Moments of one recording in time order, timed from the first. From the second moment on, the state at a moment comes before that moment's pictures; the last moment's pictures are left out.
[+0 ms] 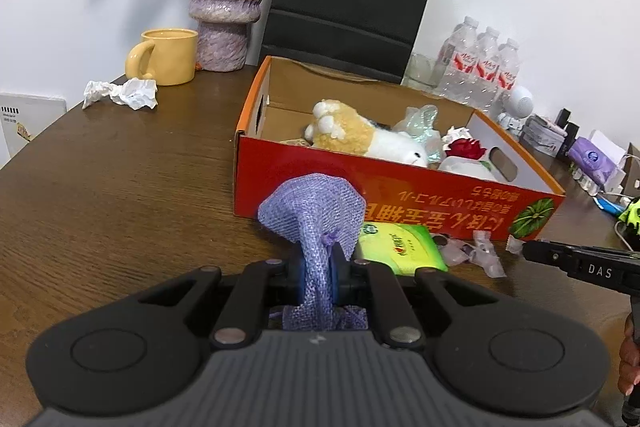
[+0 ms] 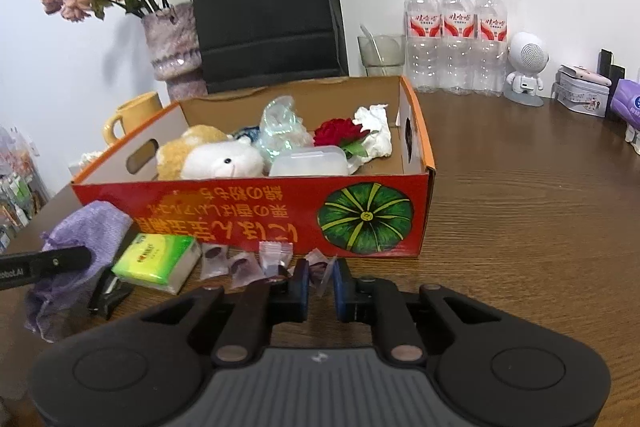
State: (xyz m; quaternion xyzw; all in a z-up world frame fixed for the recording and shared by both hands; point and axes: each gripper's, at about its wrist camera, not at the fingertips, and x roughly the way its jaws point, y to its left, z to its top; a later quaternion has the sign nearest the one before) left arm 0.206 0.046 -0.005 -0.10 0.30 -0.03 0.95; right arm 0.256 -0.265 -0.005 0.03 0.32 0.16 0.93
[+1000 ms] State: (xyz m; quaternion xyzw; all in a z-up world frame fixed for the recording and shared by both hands) left arm 0.361 0.022 0.021 -0.09 0.28 -0.06 0.95; right arm 0.383 -0.236 0.029 0.01 0.28 0.17 0.94
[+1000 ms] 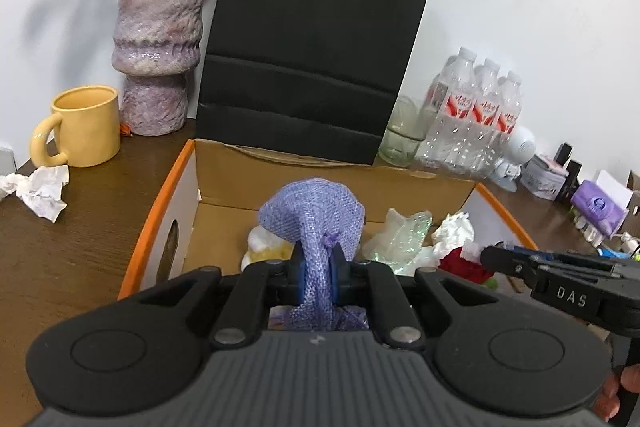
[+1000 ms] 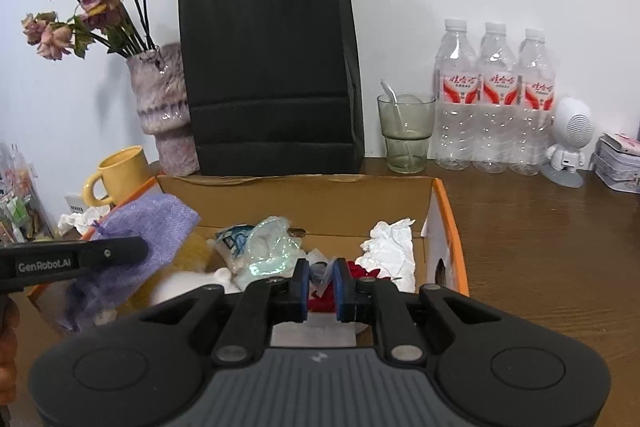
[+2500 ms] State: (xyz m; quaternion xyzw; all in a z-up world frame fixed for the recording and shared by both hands) left arm 0.287 0.003 0.051 -0.05 0.25 -0.01 0.97; right arm 0.320 -0.241 0.065 -0.01 0.28 0.16 0.95
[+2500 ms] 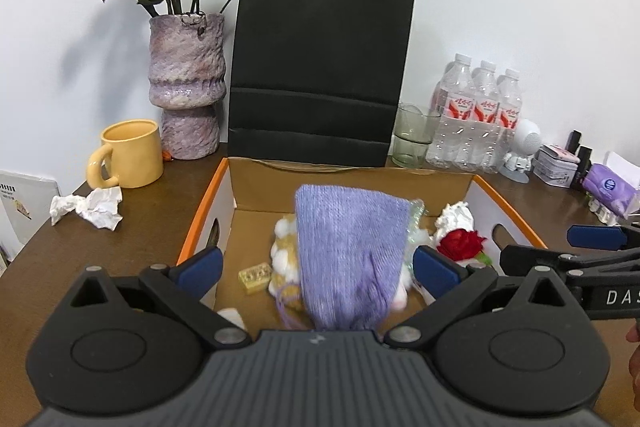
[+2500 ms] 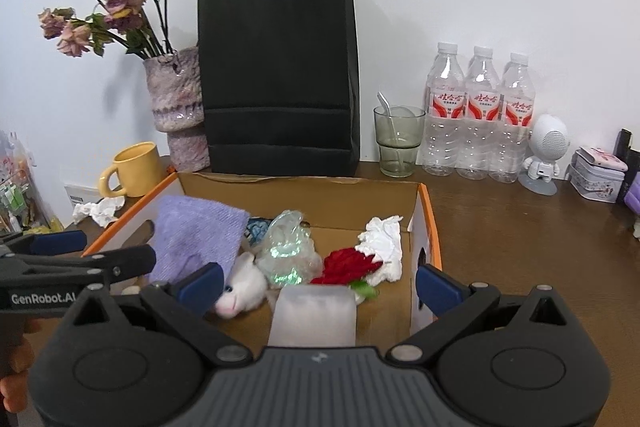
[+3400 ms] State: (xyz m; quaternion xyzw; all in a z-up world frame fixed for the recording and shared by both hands) left arm 0.179 0.039 0.007 -0.03 0.31 0.00 0.95; right arm 0.197 -0.251 0.000 -0.03 0.33 0.15 0.93
